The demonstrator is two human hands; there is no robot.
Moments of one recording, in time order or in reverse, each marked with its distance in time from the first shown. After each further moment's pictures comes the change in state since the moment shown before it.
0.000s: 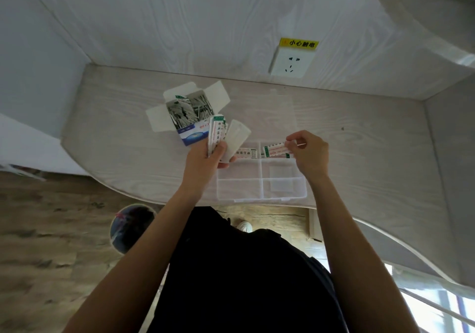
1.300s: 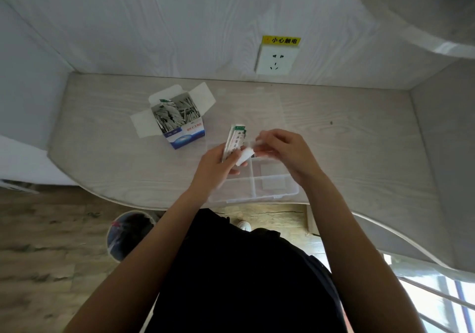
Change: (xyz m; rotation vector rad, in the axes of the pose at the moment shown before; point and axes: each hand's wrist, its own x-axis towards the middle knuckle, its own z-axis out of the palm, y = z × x) left_hand -0.001 0.001 0.030 0.096 -0.237 -0.014; right_hand -0.026 -0.043 -0.019 0.756 -0.439 0.135
